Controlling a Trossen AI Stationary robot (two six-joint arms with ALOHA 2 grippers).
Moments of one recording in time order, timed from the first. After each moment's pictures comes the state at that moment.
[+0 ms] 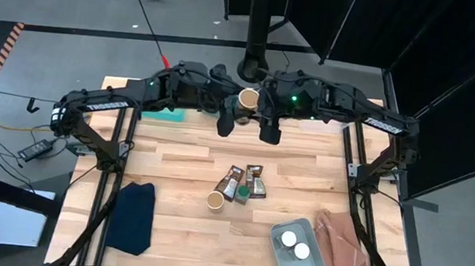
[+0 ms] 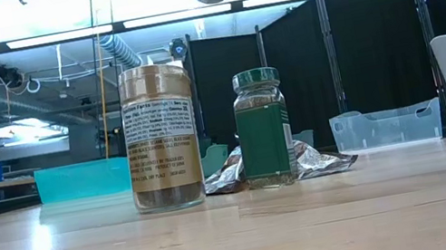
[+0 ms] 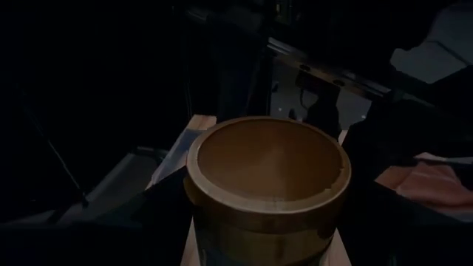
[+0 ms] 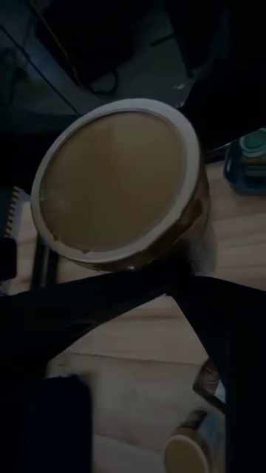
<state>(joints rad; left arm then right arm) 0.20 1.48 1.57 -0.33 -0.03 0.01 -0.12 1.64 1.96 -0.97 0.18 -0.20</state>
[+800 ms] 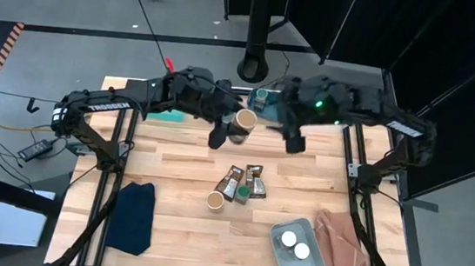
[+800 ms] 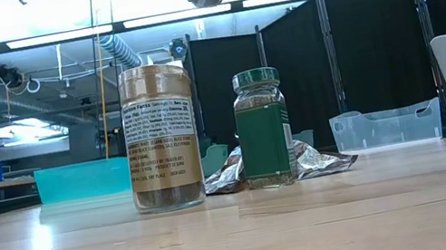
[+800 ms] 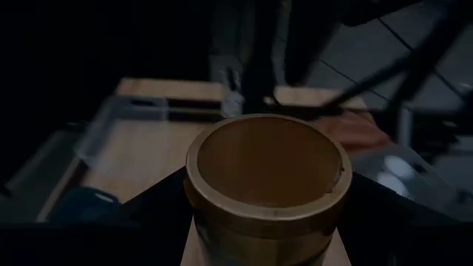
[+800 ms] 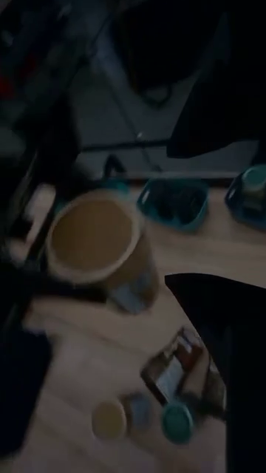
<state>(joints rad) 0.20 1.49 1.57 -0.46 0.19 0.02 -0.07 1.52 1.96 -1.09 0.13 -0.48</state>
